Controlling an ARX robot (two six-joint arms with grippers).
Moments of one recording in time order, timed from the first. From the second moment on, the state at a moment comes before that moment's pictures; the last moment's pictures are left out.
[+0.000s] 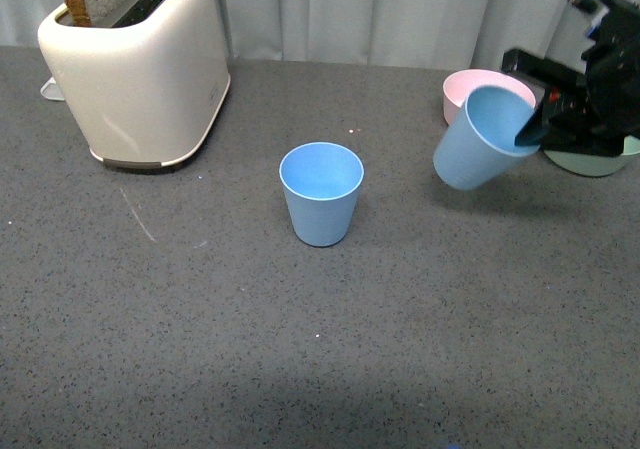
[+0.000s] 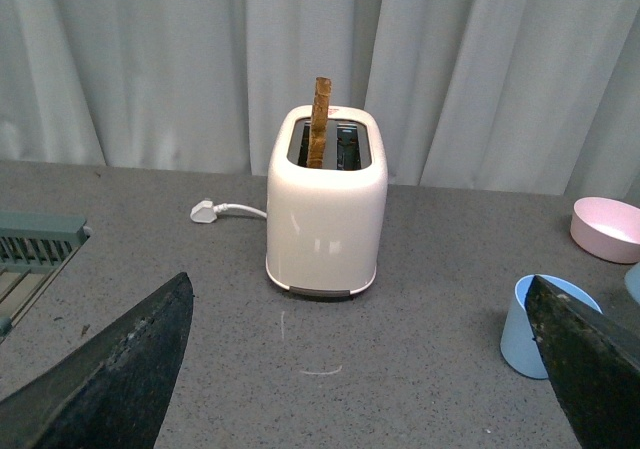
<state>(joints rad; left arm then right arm) 0.00 0.00 0.02 0.00 0.00 -0.01 0.09 2.00 1.19 -0.14 -0.26 0.31</state>
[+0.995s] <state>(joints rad) 0.00 0.00 0.02 0.00 0.00 -0.01 0.35 1.99 1.25 -0.10 -0.30 0.34</state>
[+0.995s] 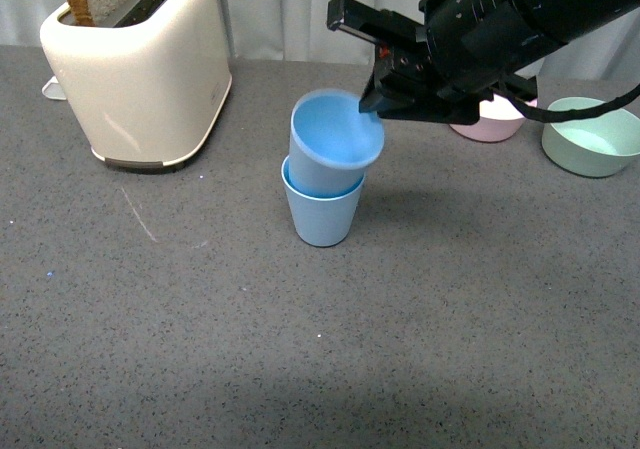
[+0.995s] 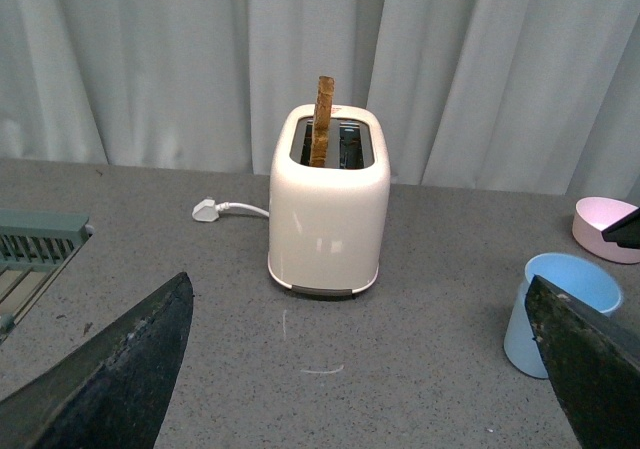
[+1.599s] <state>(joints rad) 0.00 0.00 0.02 0.00 0.00 0.00 0.19 1.57 0.37 1.18 0.19 0.00</state>
